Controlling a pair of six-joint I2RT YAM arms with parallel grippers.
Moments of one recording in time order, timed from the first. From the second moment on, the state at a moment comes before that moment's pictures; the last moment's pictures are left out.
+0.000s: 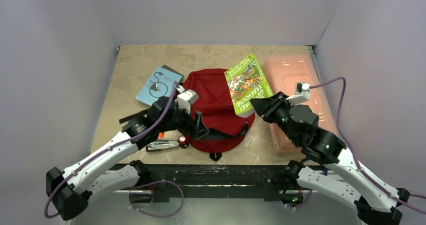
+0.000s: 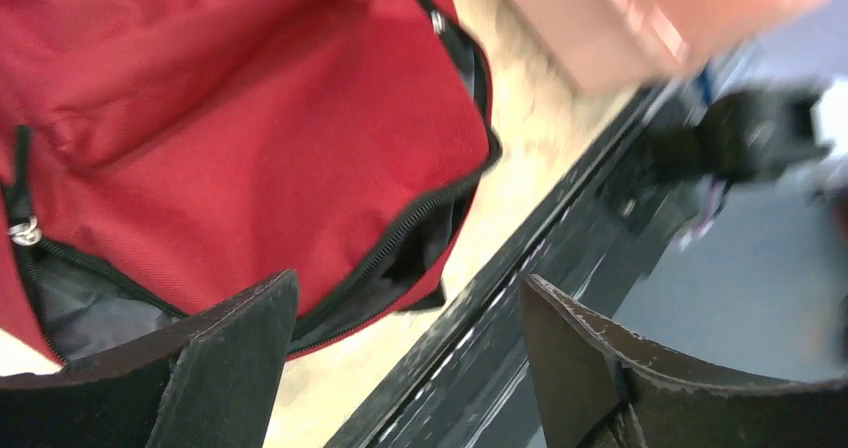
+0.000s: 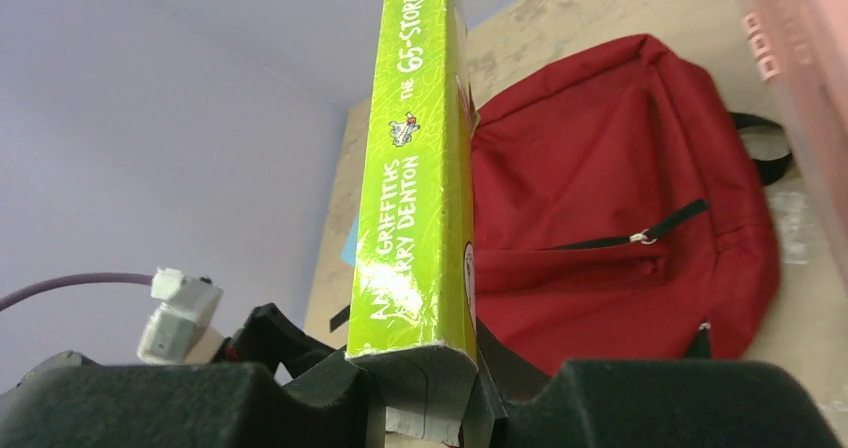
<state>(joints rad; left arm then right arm) -0.67 0.86 0.75 -0.36 0.28 -0.46 0.87 0.68 0.91 -0.44 0.47 0.96</state>
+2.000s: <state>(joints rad) -0.88 1.34 1.44 -0.63 -0.08 -0.07 0.88 0.56 0.68 -0.52 0.10 1.62</state>
